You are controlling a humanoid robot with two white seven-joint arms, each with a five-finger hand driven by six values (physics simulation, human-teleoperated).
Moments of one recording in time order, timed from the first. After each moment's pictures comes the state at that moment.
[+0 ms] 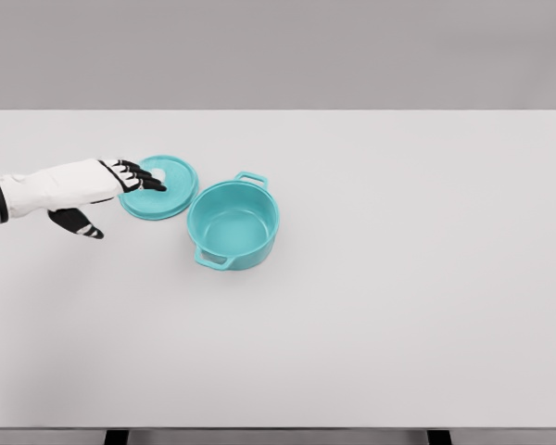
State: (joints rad) left arm -0.69 0.93 -0.79 -1.36 -0.29 -0.61 -0.37; right arm 0.00 0.00 0.12 0.11 0.07 -0.28 0.38
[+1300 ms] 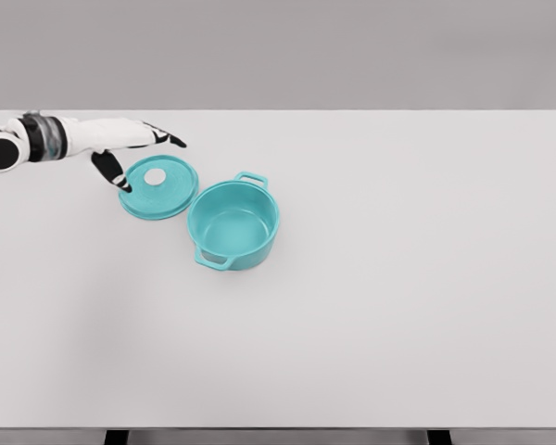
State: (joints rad) left arm -1.04 0.56 -0.97 -0.74 -0.30 -0.61 -0.50; right arm 0.00 0.00 0.12 0.11 0.07 -0.28 0.38
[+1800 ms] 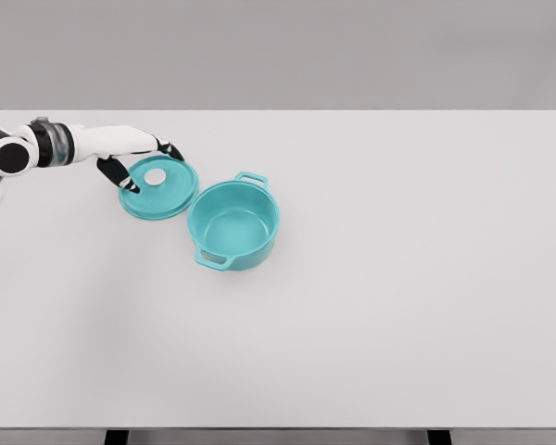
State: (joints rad) left arm -1.04 0.51 -0.98 -0.66 -0.32 -0.61 -0.50; right arm 0.00 0.00 0.12 0.11 0.07 -0.28 0.38
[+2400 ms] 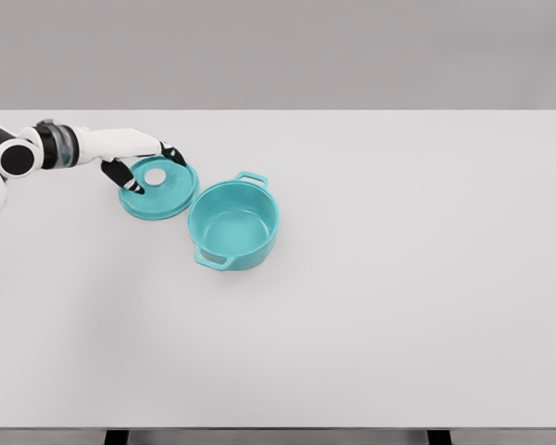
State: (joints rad) left arm -1.03 0.51 -0.99 -0.67 -0.32 -0.61 -0.50; right arm 0.00 0.00 0.12 0.11 0.07 -0.28 0.38
